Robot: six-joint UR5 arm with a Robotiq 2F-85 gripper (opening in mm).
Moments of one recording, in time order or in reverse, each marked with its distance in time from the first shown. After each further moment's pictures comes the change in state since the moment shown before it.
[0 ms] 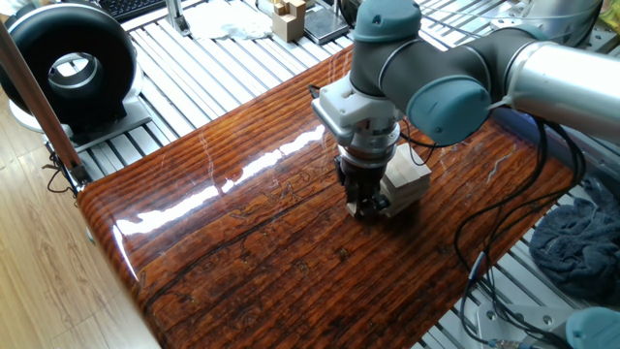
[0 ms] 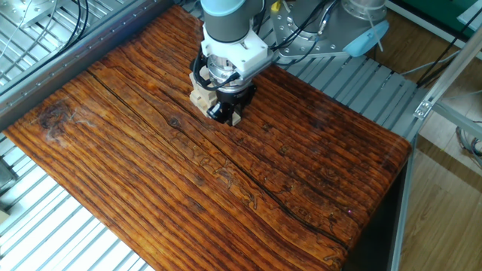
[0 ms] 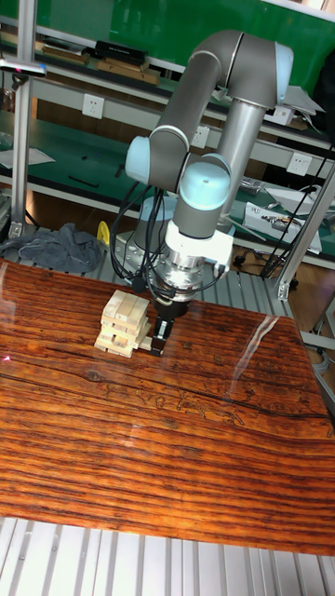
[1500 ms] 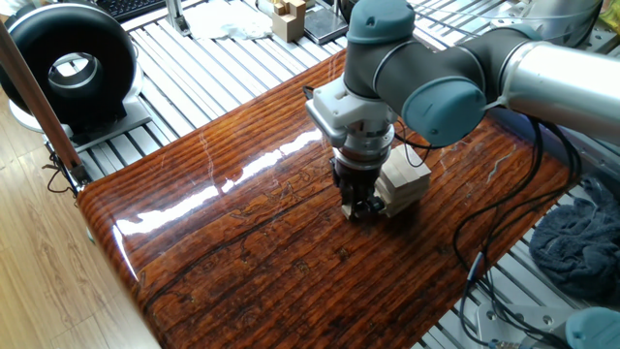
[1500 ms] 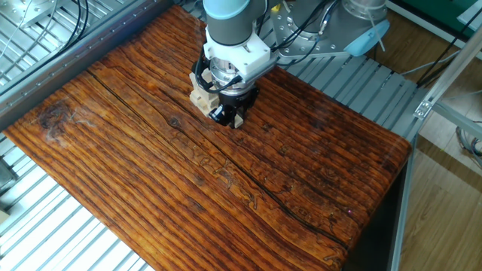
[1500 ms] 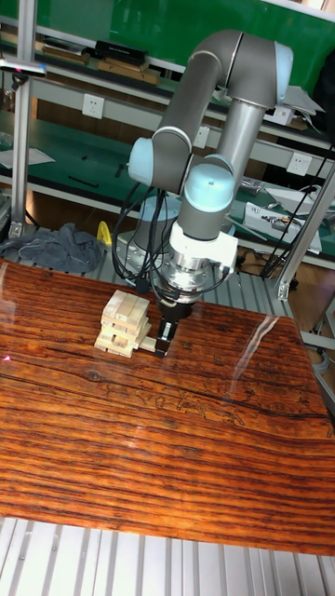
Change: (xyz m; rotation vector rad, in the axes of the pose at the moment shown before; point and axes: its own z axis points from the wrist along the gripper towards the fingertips) arm -0.011 0.000 -0.001 -0.003 -0.005 0.014
